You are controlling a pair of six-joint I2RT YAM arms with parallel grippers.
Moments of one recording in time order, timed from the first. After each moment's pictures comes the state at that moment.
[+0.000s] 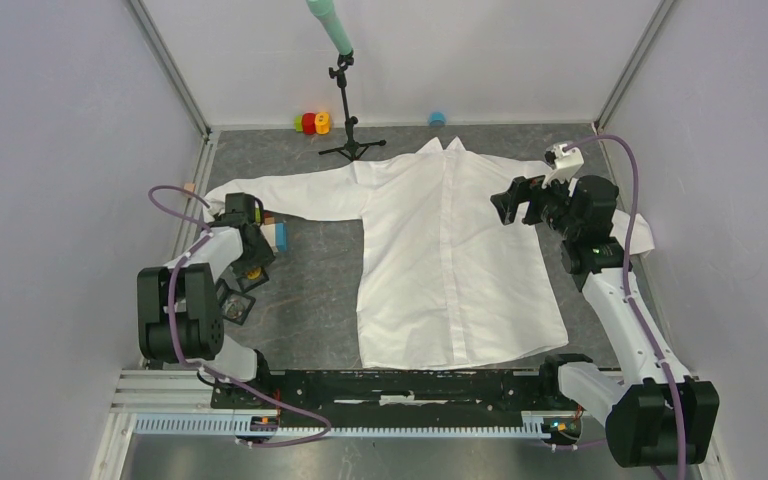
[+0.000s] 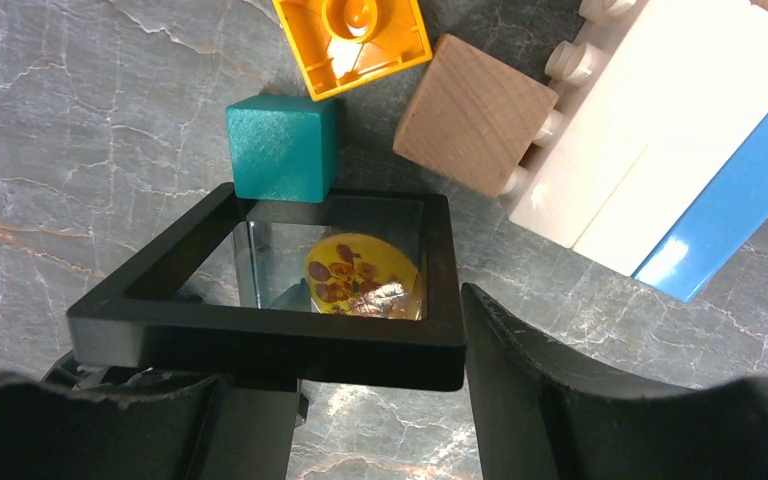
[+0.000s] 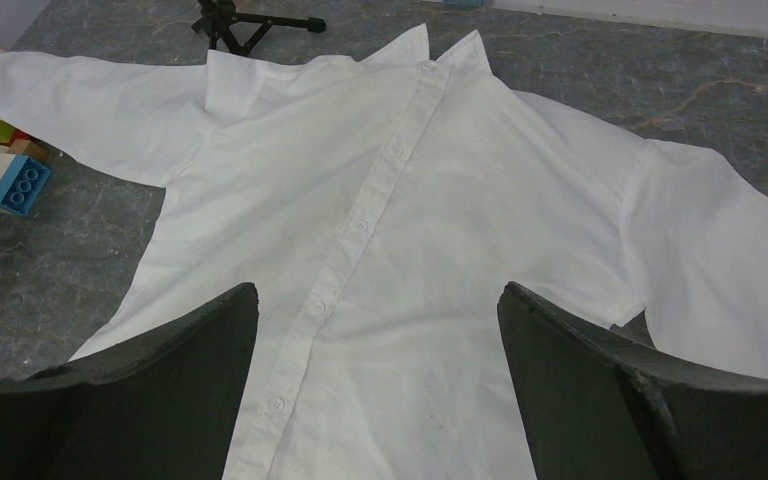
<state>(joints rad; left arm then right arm) 0.08 1.51 0.83 -0.51 -0.26 -0.45 0.04 1.03 0.79 -0.02 -0.38 0.08</state>
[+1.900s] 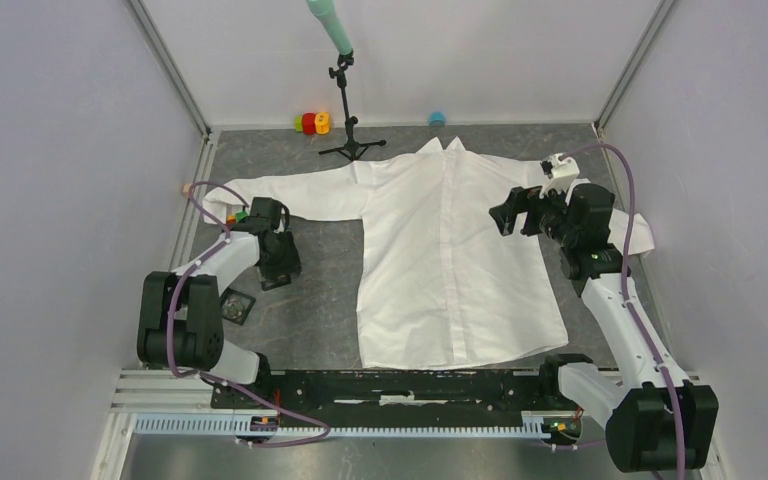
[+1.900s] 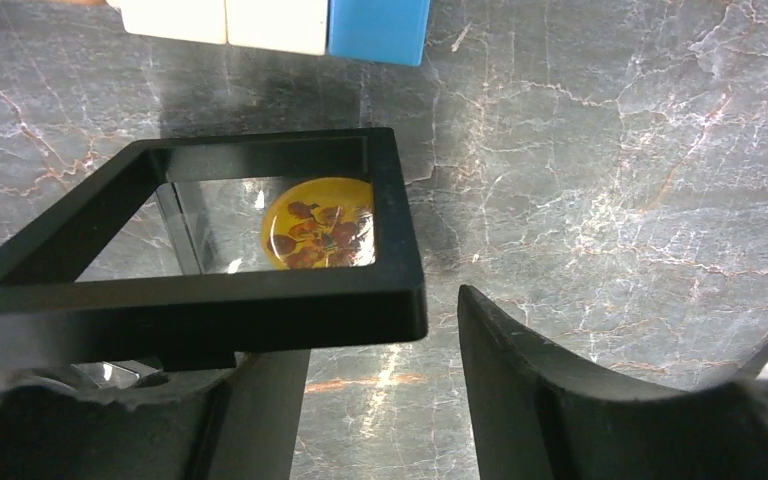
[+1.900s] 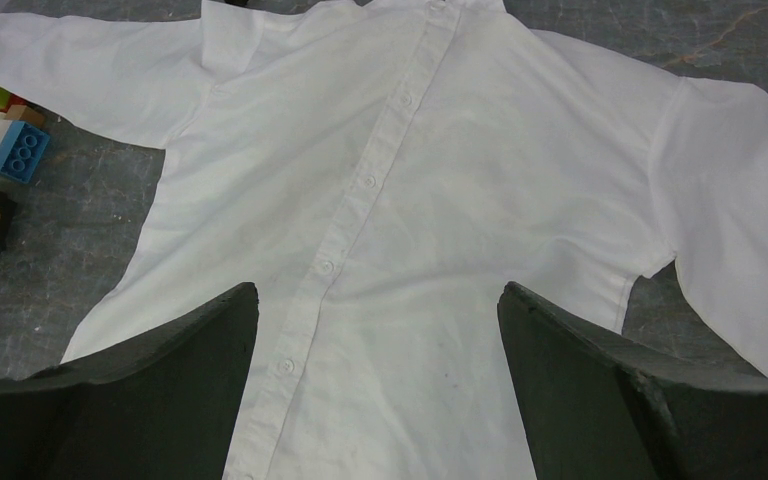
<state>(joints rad) -0.09 1.47 0.80 -0.55 -0.07 -0.37 0.04 1.00 0.74 -0.08 -0.39 0.09</state>
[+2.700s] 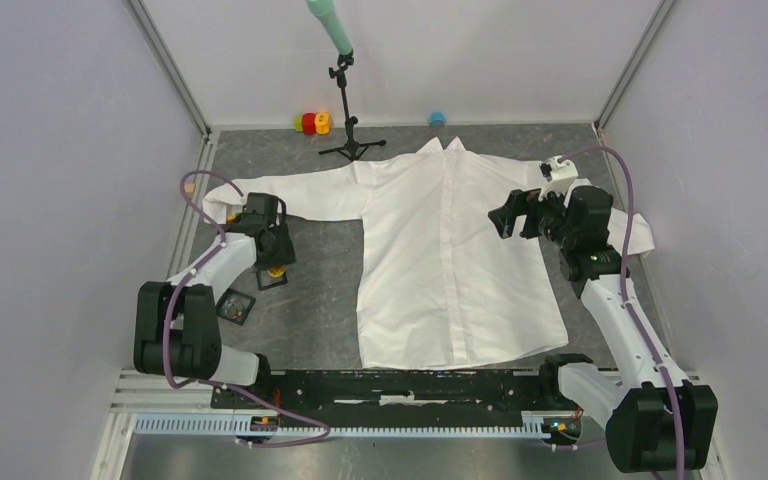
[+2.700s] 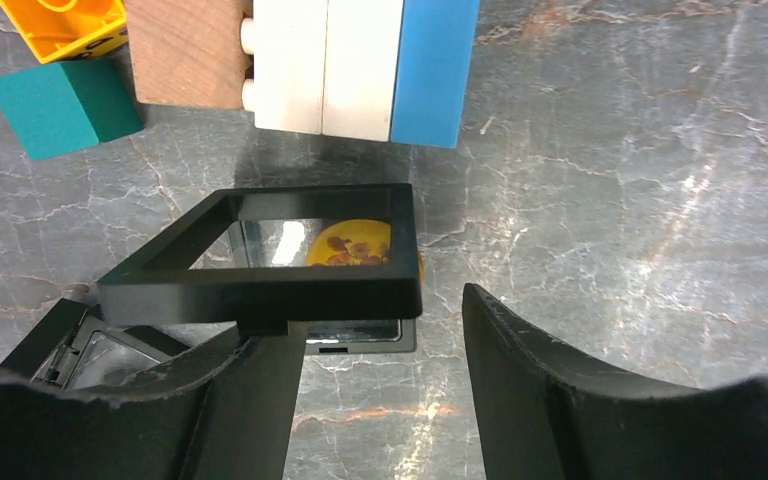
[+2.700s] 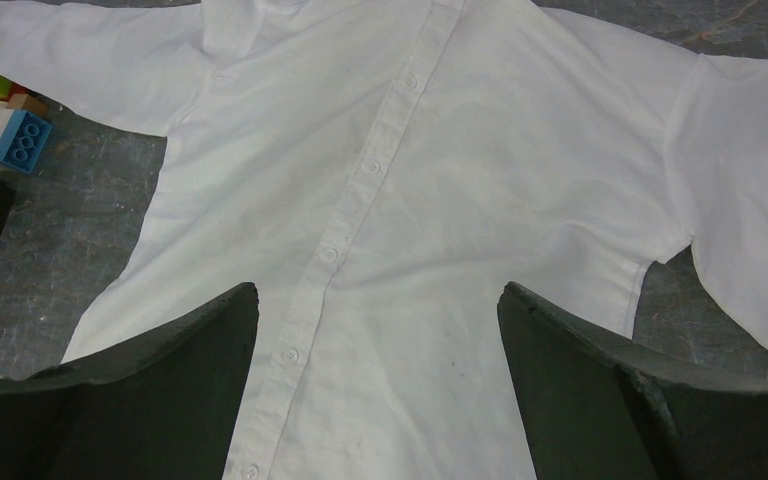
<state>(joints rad) -0.09 1.40 0.81 -0.50 -0.17 -0.31 0.04 1.00 0.73 -0.09 -0.40 0.09</state>
